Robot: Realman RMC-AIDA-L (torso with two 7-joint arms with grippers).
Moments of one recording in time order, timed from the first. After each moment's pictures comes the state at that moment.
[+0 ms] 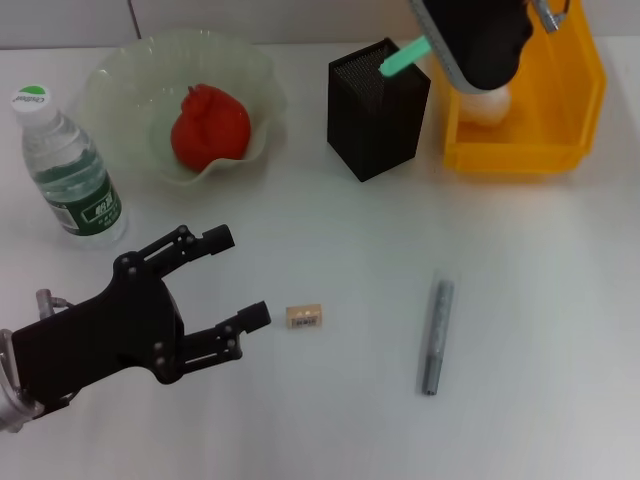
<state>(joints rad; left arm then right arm) -0.23 -2.08 1.00 0.46 1.46 1.76 -0.83 1.01 2.01 -1.62 -1.14 -2.93 -1.26 1.64</state>
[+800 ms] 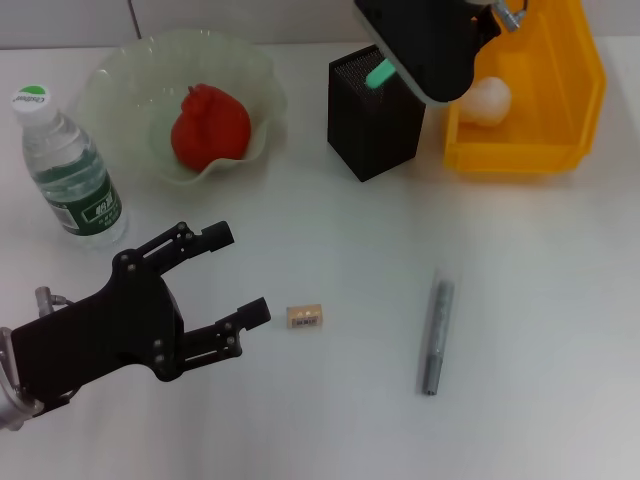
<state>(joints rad) -0.23 -2.08 1.00 0.45 1.45 1.77 -0.83 1.17 2.02 -1.70 -0.86 -2.92 -1.14 1.63</state>
